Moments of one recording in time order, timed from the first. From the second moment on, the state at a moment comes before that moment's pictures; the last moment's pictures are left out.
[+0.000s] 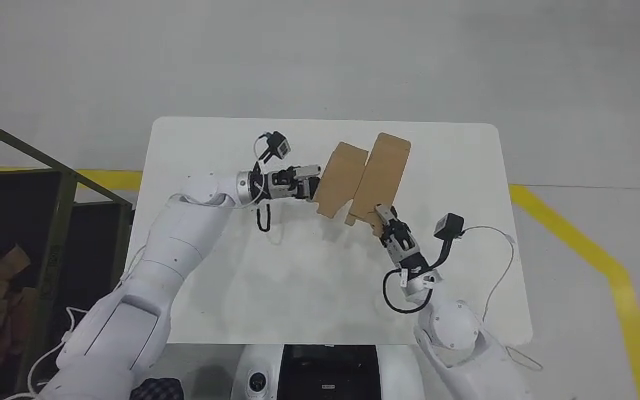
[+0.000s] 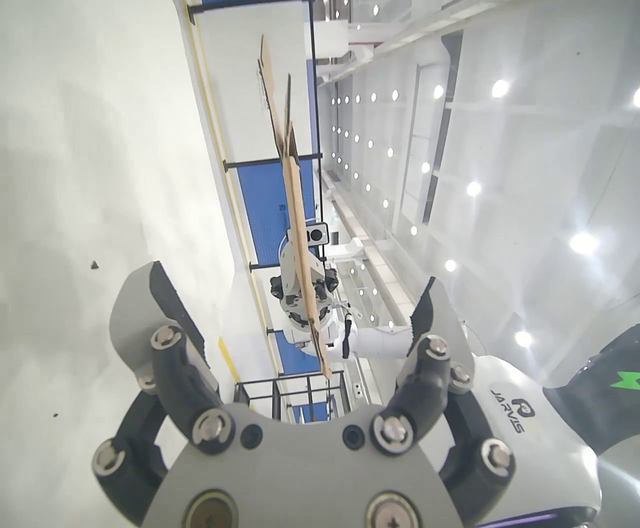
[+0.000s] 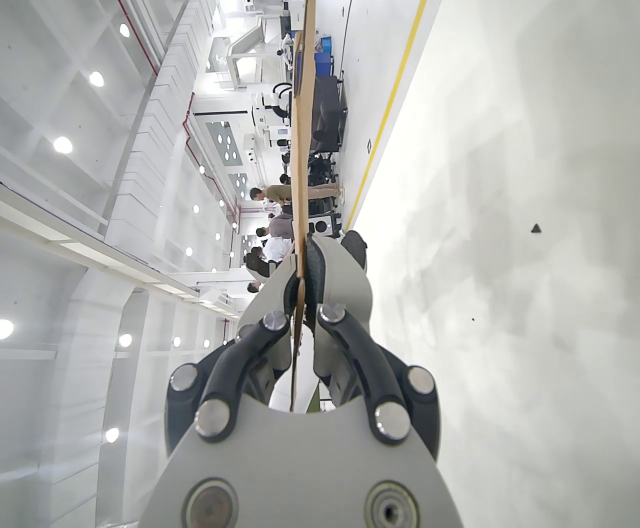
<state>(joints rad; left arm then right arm) 0.79 -1.22 -0.99 -0.88 -0.62 -0.45 -1.28 -1.61 -1.22 1.08 -1.83 0.18 -0.19 -0.06</state>
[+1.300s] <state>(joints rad) 0.74 -1.27 -0.98 -0.80 -0.68 -0.41 -1.31 -1.64 -1.26 1.09 -1.84 0.16 -0.19 -0.11</state>
